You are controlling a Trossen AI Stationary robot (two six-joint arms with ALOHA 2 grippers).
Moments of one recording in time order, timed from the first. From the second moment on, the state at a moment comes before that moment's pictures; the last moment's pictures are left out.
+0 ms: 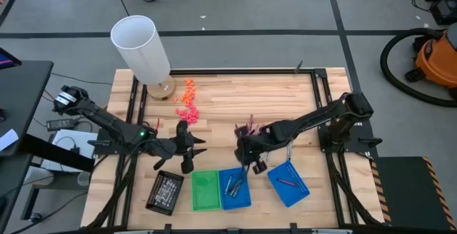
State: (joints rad) left arm -0.44 1.17 0.66 -0.01 -0.56 -0.33; right arm 0.25 1.73 1.27 -0.57 0.10 -0.25
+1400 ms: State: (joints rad) left arm -0.35 1.17 0.66 -0.02 -0.56 0.21; right arm 0.16 1.48 0.89 -1.10 0.05 0.89
